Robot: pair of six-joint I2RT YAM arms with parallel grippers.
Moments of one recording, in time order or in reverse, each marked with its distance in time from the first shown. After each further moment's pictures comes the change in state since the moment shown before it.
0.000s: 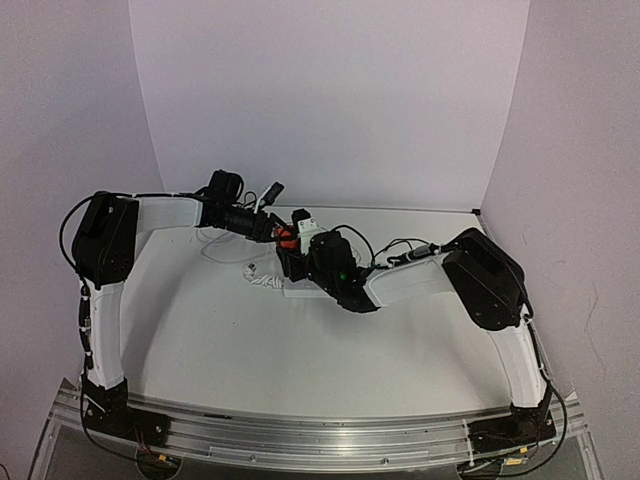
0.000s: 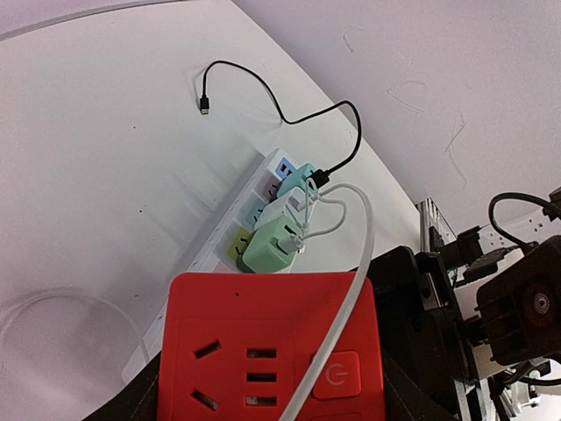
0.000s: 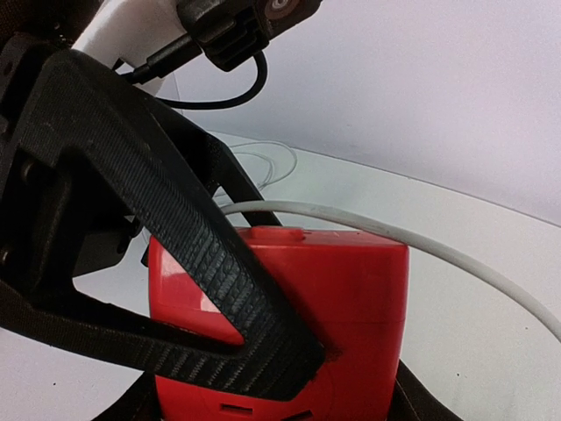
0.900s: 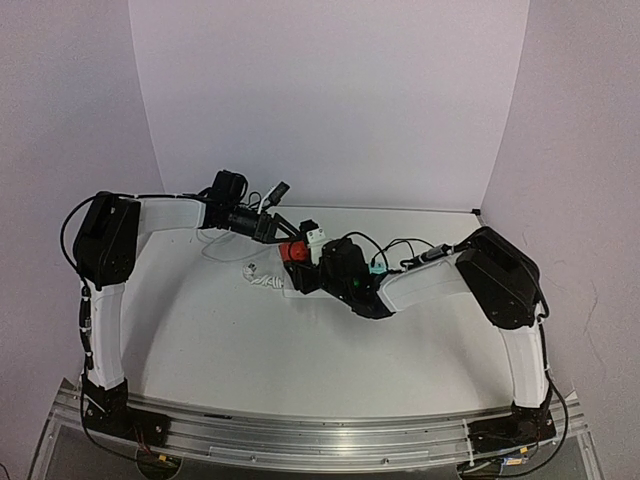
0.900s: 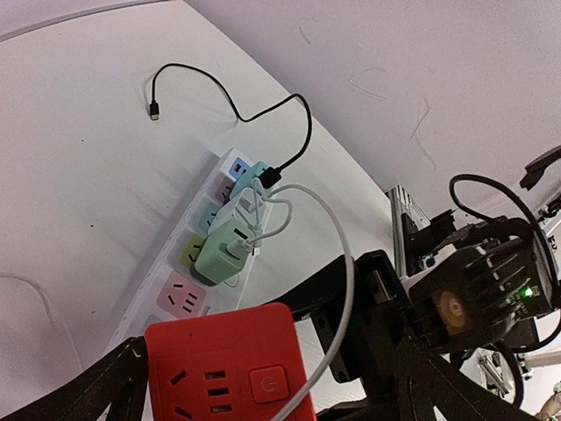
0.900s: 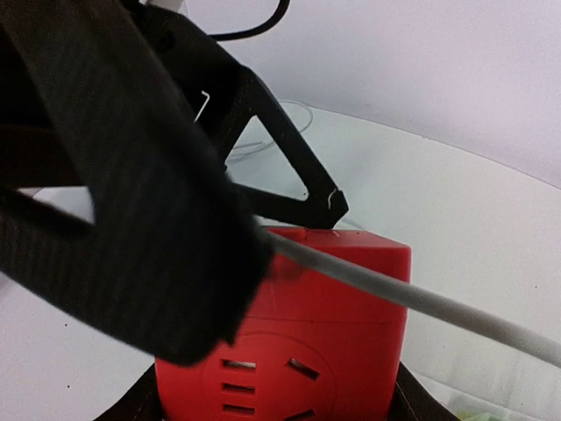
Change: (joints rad) left arm -0.020 0.000 -0.004 0.028 0.075 0.010; right arm -0.005 -0.090 -0.157 -0.010 -0.087 0.025
